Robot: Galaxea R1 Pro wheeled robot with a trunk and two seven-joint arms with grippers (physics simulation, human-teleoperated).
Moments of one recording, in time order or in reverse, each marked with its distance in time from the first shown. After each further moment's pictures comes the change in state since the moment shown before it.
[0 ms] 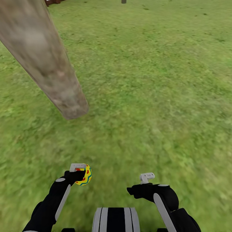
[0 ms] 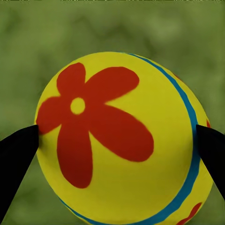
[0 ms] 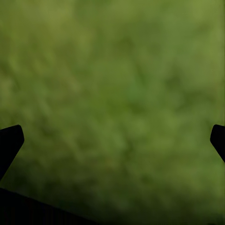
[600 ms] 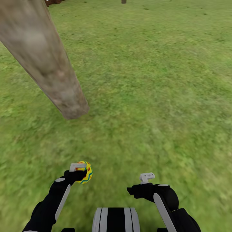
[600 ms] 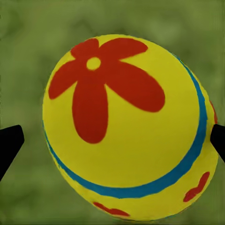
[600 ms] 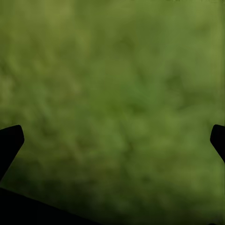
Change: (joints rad) left arm 0.000 0.000 0.002 -0.003 0.001 -0.003 0.000; right arm 0.000 0.000 0.000 0.000 0.000 0.000 0.000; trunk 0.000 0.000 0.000
